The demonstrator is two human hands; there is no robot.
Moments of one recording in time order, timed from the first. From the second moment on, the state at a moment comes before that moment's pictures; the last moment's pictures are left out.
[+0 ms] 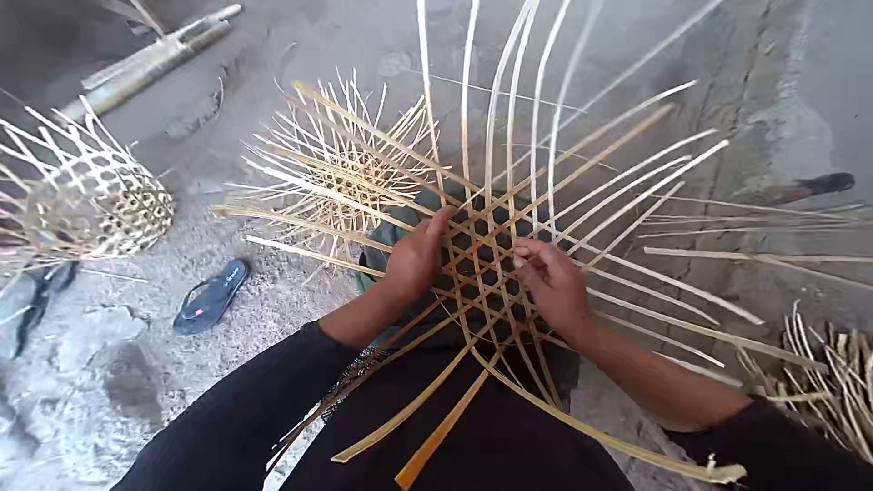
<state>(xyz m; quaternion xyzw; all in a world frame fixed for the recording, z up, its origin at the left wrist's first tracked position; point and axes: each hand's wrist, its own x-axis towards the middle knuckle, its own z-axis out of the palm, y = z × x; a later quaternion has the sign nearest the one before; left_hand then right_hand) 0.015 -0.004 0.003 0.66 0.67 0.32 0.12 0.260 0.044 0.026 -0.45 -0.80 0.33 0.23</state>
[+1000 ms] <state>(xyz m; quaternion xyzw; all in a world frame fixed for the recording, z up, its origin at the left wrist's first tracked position) 0.028 0.002 -0.036 0.59 0.66 0.46 0.06 0.152 0.071 -0.011 -0.44 -0.84 0.19 0.26</state>
